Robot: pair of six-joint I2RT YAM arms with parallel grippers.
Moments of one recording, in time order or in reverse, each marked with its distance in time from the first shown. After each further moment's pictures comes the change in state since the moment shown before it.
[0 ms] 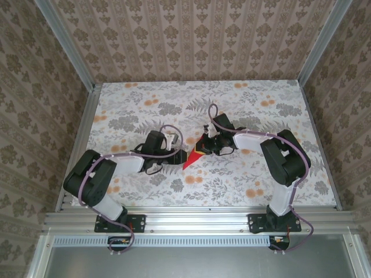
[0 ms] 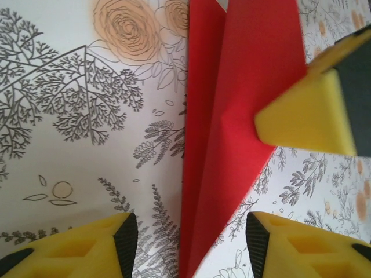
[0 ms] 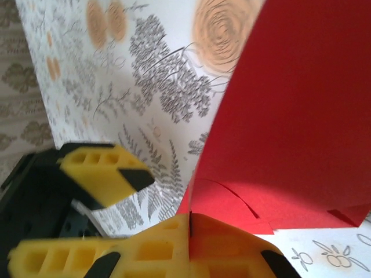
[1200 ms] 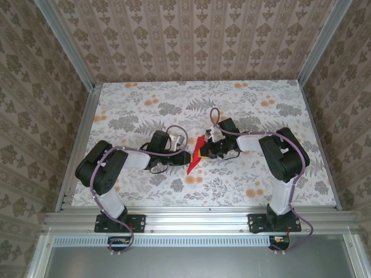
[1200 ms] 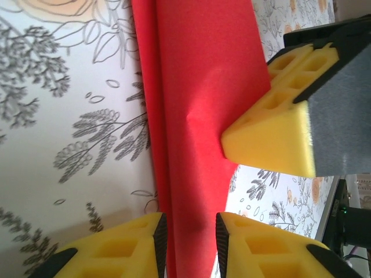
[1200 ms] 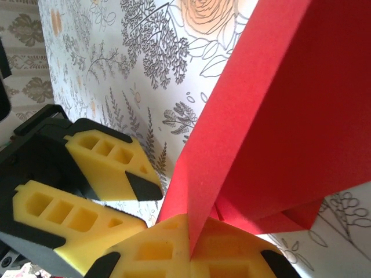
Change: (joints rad) left arm -0.028 0.148 0.051 0.092 0.165 -0.076; right arm -0.070 0.043 -0.090 0.086 -0.140 -0.180
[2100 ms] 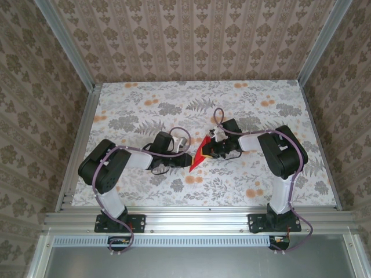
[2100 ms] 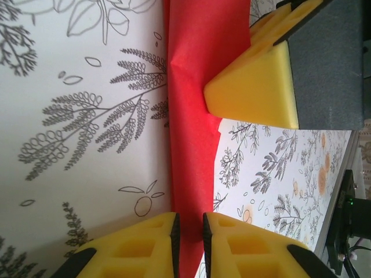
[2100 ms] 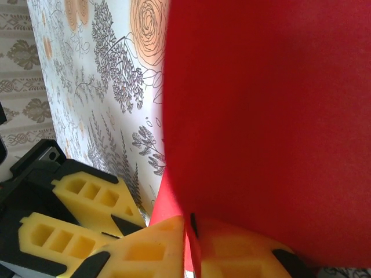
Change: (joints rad) left arm -0.034 0.025 0.014 -0.029 -0.008 0.013; right arm -0.040 0.042 -0.019 0.068 0.001 0.040
